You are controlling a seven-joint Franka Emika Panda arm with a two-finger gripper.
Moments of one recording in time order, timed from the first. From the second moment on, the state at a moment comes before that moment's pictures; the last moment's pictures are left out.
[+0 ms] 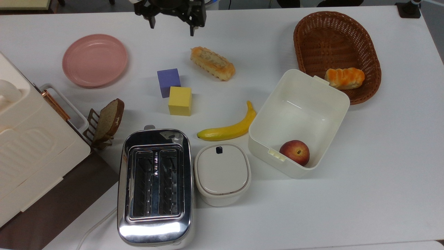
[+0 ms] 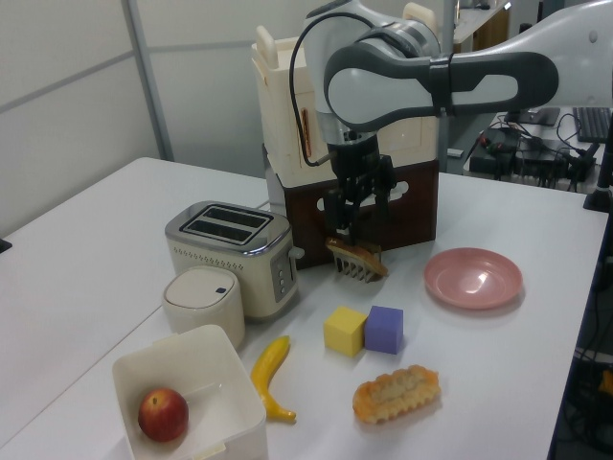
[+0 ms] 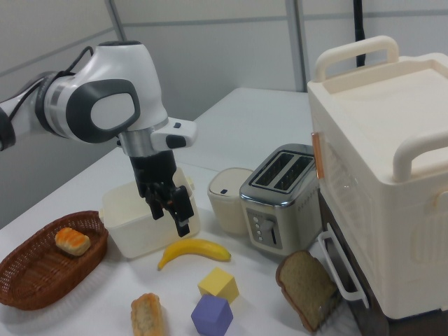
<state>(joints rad) 0.02 0.08 -0.03 -1.62 -0.06 1.58 0.16</state>
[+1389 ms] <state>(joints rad) 0.00 0.07 -0.02 -1.58 -0.04 1.54 0.16</state>
